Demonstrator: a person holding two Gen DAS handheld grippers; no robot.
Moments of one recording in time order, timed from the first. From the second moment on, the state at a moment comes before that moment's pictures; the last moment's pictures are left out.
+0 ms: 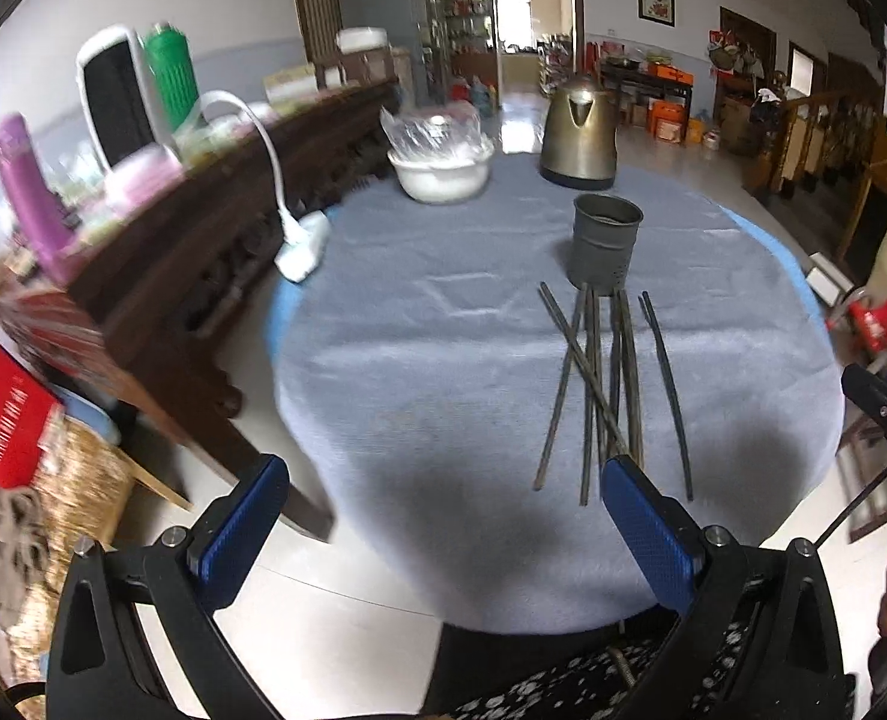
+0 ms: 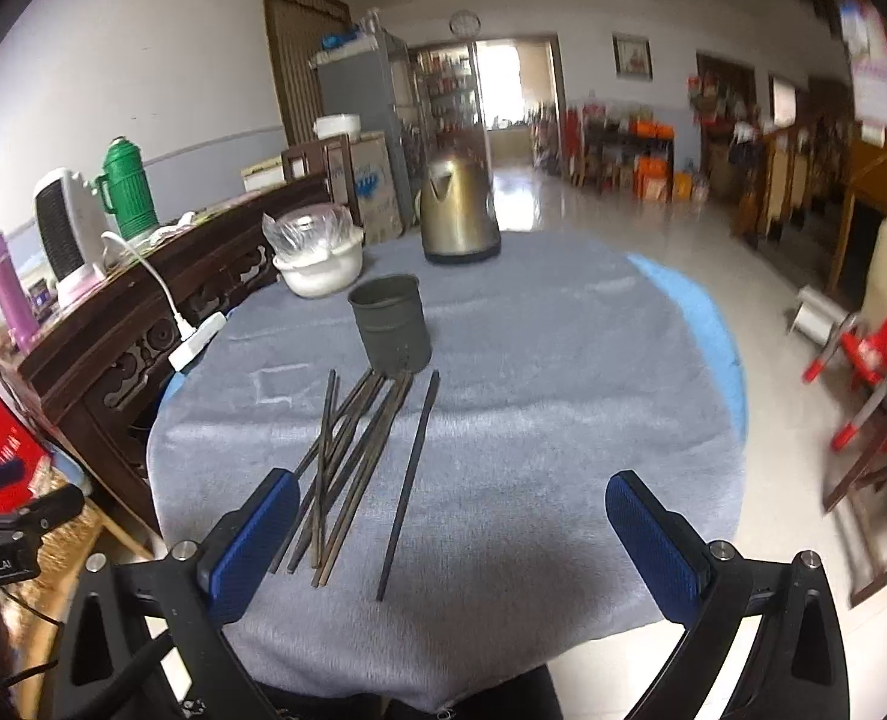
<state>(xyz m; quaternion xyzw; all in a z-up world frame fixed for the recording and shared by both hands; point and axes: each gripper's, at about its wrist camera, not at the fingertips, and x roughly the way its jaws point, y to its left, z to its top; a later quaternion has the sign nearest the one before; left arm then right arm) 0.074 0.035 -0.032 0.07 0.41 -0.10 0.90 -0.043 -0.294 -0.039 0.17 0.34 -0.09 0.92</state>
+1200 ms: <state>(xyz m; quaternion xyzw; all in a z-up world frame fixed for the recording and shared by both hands) 0.360 -0.083 -0.145 -0.09 0.63 -0.17 0.75 0.226 -0.355 -0.186 0.32 0.56 0.01 0.77</state>
